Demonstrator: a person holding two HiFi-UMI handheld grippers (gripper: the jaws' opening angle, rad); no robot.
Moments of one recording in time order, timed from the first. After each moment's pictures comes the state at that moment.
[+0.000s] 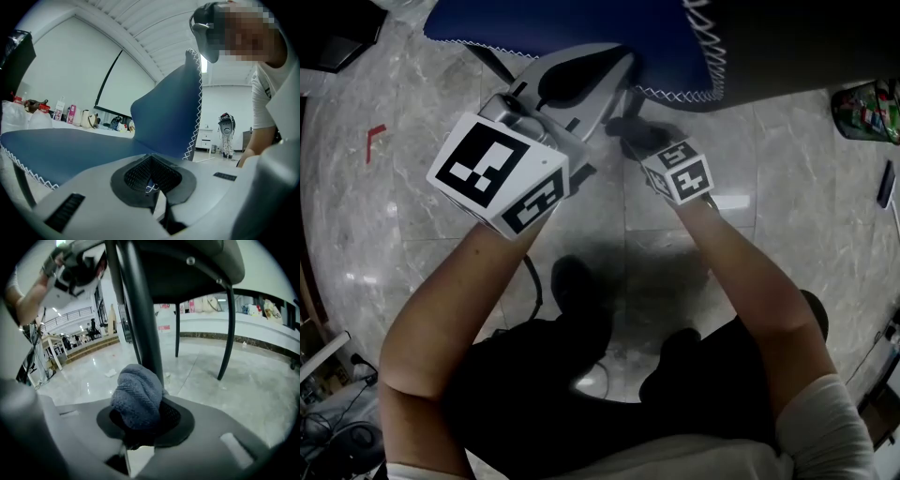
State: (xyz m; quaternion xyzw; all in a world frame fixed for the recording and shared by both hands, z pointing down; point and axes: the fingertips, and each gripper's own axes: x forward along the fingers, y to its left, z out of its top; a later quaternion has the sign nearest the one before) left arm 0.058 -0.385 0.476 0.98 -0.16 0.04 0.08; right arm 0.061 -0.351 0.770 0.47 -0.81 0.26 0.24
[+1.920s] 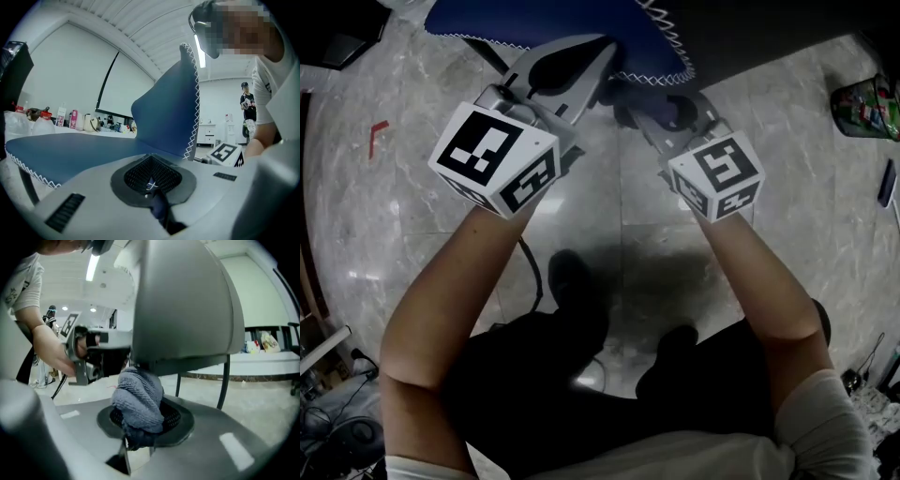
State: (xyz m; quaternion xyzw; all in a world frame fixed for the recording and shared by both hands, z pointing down) left arm 0.061 -0.384 0.478 0.98 -0.18 0.04 0.05; right arm 0.072 -0.354 0.582 0.49 -0.86 0.10 0.11
